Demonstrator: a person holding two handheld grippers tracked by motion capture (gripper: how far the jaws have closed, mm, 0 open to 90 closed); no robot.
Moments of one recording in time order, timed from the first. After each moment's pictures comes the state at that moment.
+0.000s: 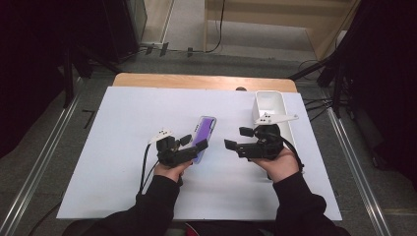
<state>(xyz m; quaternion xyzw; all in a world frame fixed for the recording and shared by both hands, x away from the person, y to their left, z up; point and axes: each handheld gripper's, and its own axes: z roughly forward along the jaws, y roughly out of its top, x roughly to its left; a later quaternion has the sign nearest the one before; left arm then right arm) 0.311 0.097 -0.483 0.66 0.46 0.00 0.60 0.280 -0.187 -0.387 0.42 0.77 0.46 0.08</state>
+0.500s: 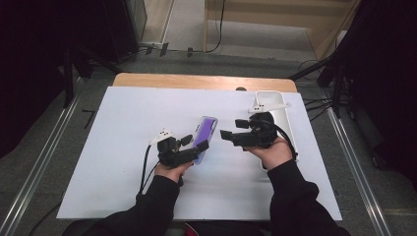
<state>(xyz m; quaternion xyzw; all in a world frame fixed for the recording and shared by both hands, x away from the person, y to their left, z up) 0.310 0.096 -0.484 0.66 0.45 0.00 0.60 0.308 -0.179 -0.384 0.44 0.77 0.46 0.06</state>
